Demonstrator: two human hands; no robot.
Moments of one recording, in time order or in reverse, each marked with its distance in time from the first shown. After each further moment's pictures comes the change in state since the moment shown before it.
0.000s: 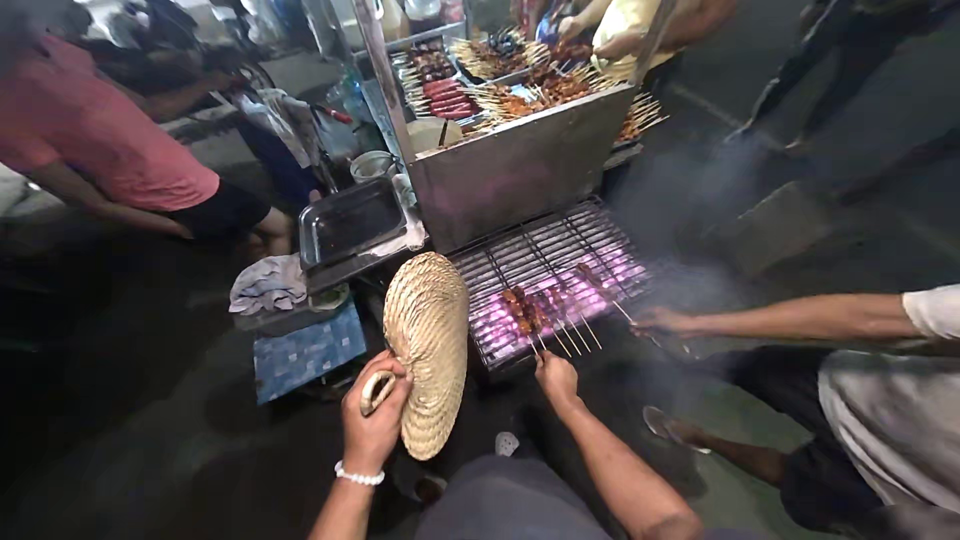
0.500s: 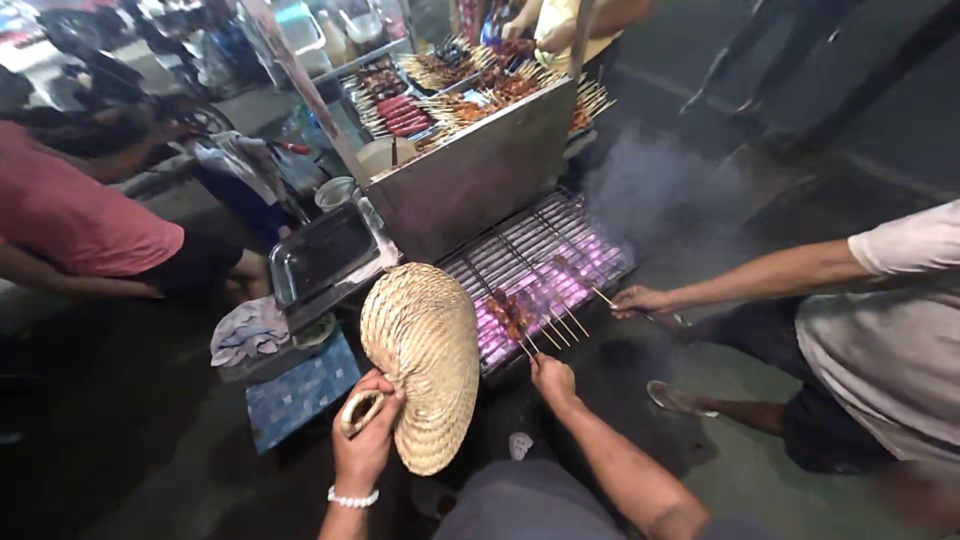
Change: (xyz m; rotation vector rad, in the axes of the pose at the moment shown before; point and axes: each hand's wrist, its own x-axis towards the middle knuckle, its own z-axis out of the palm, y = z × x) left_hand 0.017 0.003 0.013 -0.126 -0.072 -0.036; right_hand -0.006 0.017 0.006 0.015 -0.002 -0.002
